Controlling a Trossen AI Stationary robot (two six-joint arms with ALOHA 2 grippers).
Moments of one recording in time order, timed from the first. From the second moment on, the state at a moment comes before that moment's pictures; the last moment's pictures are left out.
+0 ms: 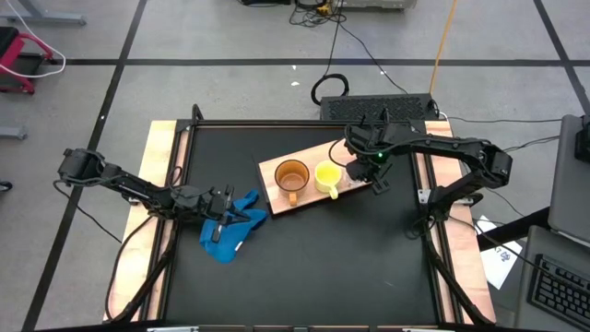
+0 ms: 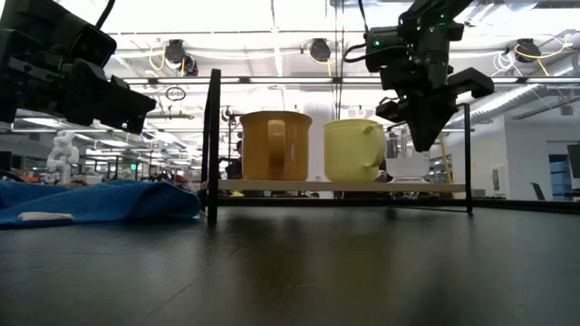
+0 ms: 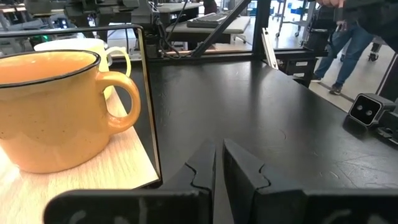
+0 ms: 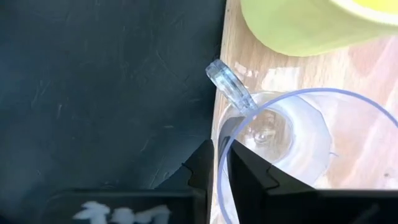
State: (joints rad) left arm -0.17 1.03 0.01 0.88 0.05 0.00; right arm -0.43 1.46 1.08 -1.04 -0.20 -0.84
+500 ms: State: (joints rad) left arm -0.17 1.03 0.01 0.88 0.05 0.00; right arm -0.42 1.27 1.08 -1.04 -0.13 -0.74
